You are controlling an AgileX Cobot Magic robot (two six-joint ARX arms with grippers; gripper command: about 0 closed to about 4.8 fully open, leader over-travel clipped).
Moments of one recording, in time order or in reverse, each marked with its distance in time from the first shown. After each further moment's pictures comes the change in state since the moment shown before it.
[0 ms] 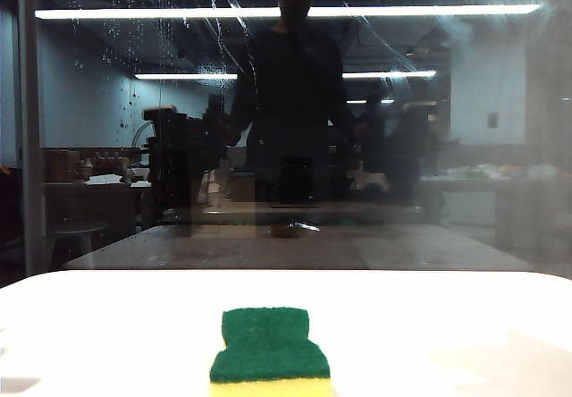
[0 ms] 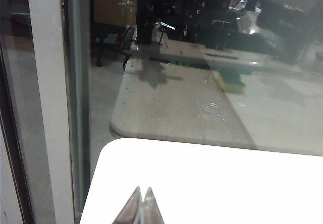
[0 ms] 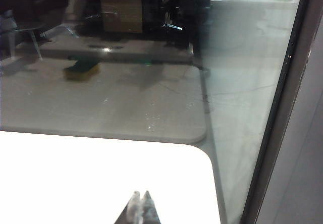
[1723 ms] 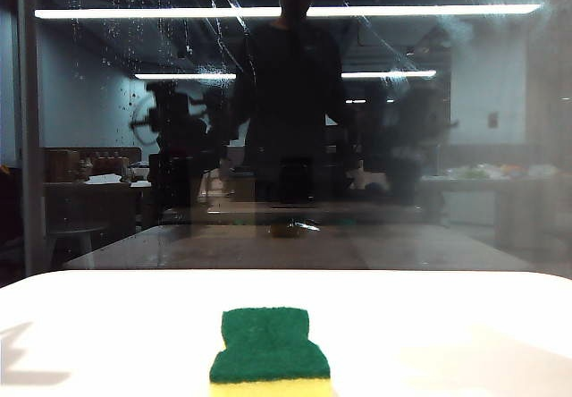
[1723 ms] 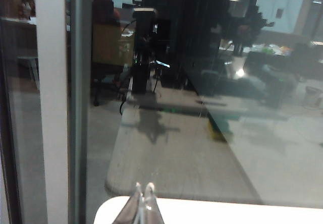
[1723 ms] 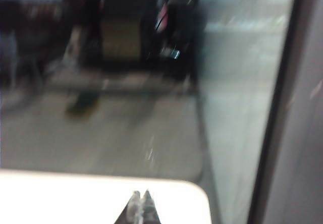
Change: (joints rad) left arm 0.000 0.001 0.212 -0.070 0.000 0.000; right arm 0.001 0.003 0.136 -0.009 0.030 0.041
